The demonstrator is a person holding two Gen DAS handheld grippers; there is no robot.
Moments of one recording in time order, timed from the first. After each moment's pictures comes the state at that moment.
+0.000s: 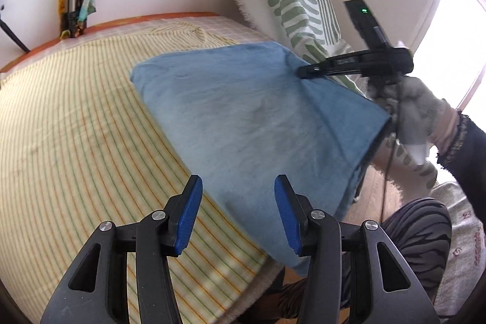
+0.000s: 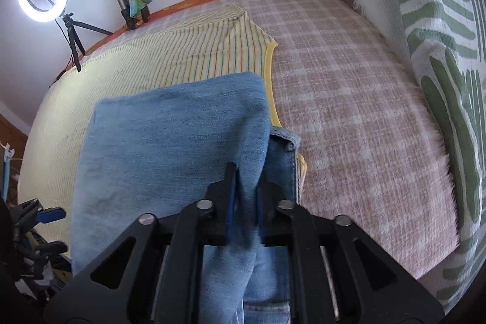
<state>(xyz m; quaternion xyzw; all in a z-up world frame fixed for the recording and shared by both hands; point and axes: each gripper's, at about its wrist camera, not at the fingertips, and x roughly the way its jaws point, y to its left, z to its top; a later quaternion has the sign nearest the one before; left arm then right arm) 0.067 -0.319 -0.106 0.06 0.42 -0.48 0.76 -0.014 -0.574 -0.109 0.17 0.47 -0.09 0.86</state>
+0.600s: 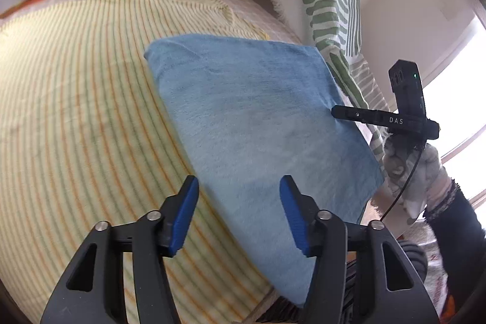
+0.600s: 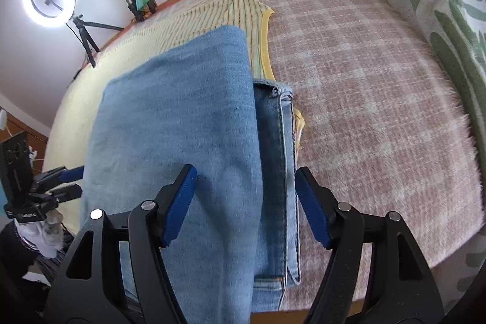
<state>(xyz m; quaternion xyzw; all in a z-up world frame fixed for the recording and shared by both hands) 0.122 -0.333 -0.127 -0.02 0.52 -0.45 0.72 -0.032 -0.594 -0.146 0.23 0.47 -0.03 0.85</state>
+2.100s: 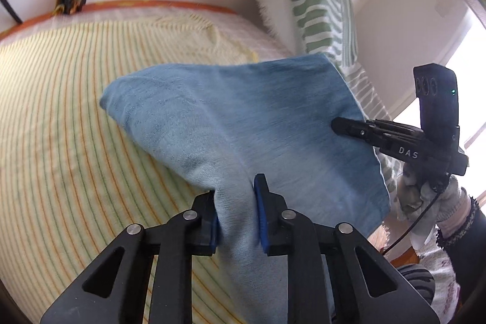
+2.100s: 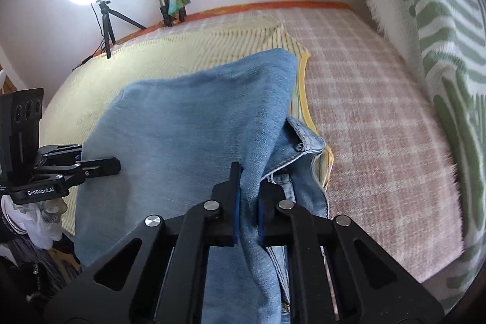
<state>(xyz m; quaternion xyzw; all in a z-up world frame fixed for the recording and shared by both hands) 0.123 -0.374 -0.115 -0.01 0.47 -0.47 0.75 -0.035 -0.526 -0.096 0.11 0.42 -0.04 0.90</state>
